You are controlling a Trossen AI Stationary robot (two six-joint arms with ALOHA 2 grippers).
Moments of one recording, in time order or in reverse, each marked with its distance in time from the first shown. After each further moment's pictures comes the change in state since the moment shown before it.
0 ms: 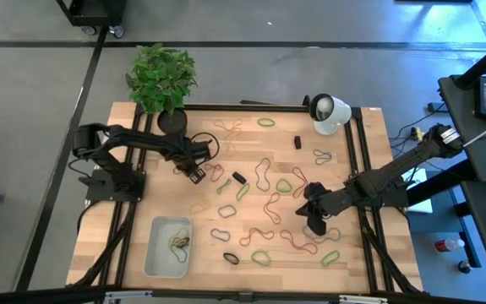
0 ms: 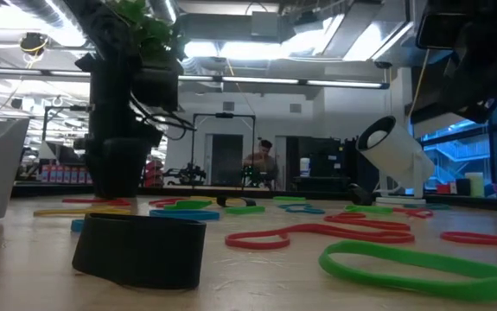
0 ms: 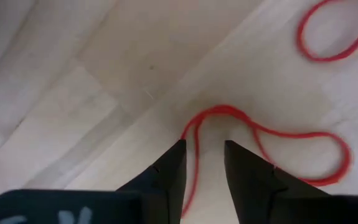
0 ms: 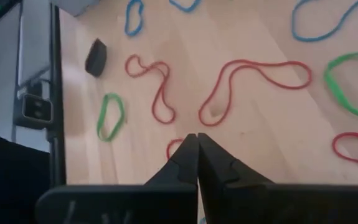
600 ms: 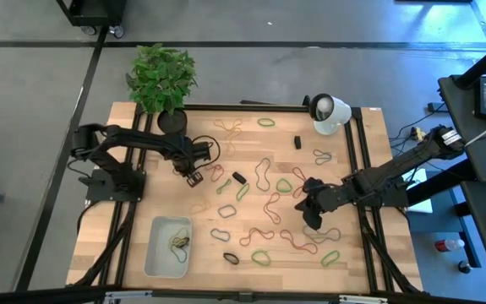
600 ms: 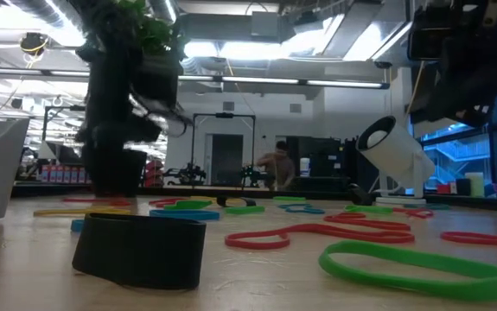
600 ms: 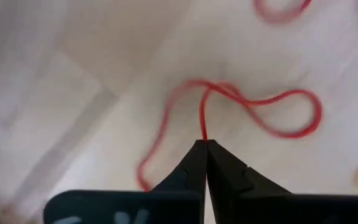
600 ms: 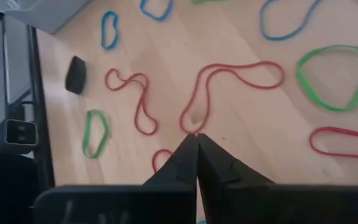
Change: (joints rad) left arm -0.021 -0.035 0.054 -0.115 0.055 0.075; right arm -0.063 0.003 0.000 -0.037 0.002 0.057
